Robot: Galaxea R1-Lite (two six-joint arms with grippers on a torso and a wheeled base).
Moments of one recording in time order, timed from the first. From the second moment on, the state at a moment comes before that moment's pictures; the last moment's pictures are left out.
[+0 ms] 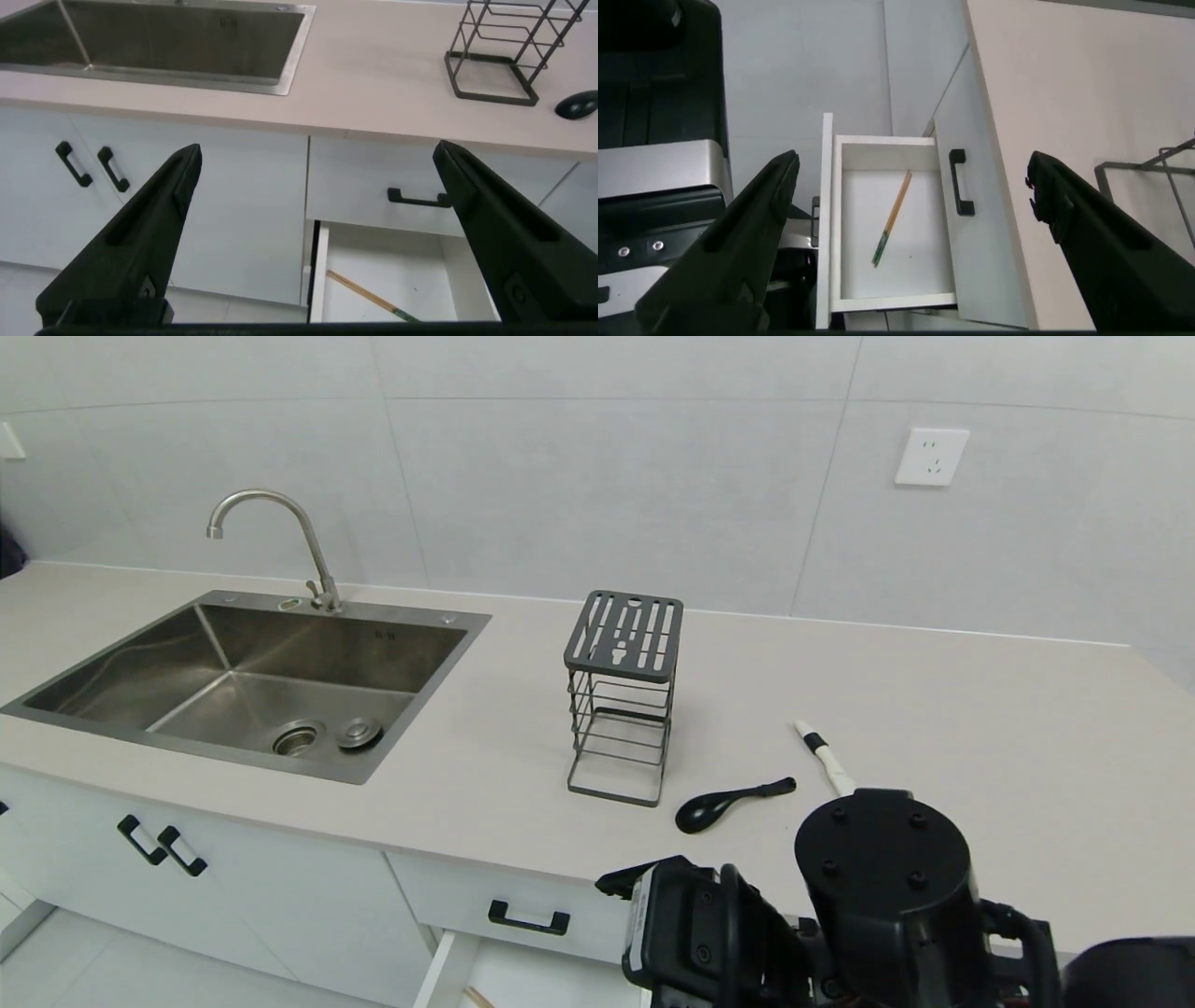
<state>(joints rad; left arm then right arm) 0.00 0.00 0.00 0.00 -0.06 0.00 1.05 1.76 -0.61 -0.67 0.18 -0.31</state>
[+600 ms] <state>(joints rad) 0.00 0.00 0.00 0.00 -0.06 0.00 1.01 1.78 -0.51 -0.69 0.10 -0.10</state>
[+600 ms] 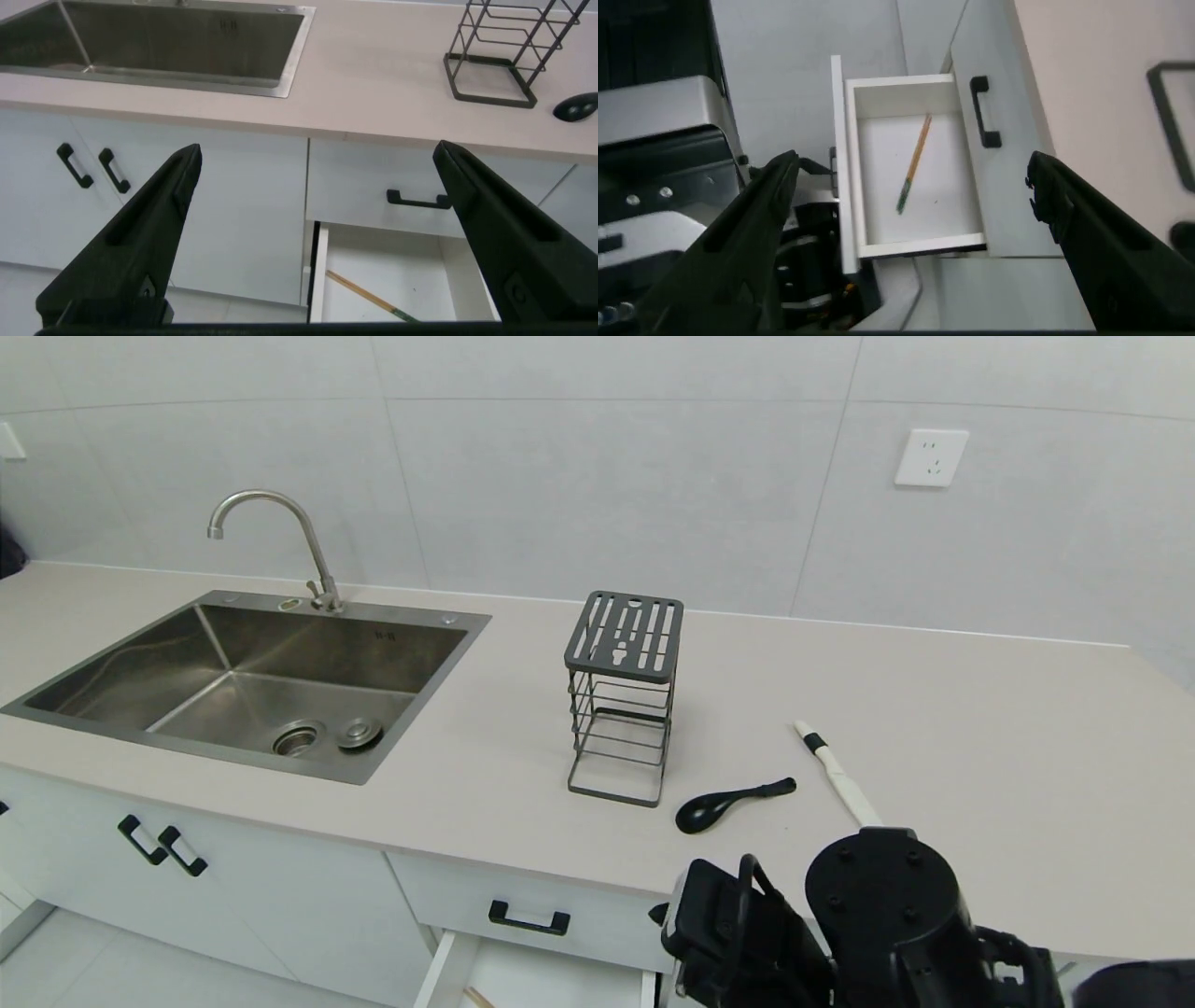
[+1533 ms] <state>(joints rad) 0.00 0.00 0.00 0.00 -0.06 0.00 0.55 1.79 -0.52 -0.69 0.09 -0.27</state>
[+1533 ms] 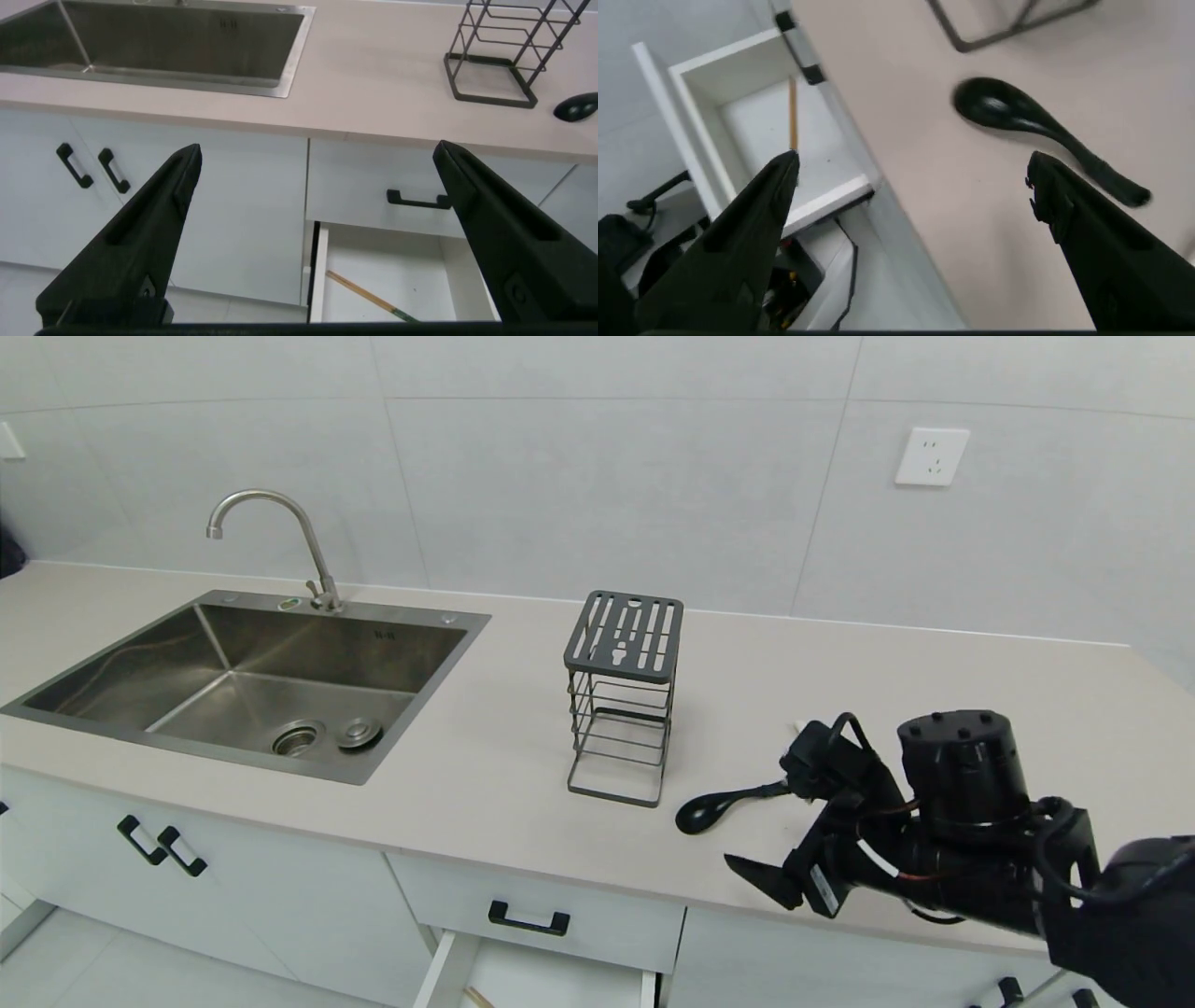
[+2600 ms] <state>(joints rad) 0.00 0.00 0.00 0.00 -0.05 0.00 0.36 2.07 -0.73 -0.71 0.18 -0.37</state>
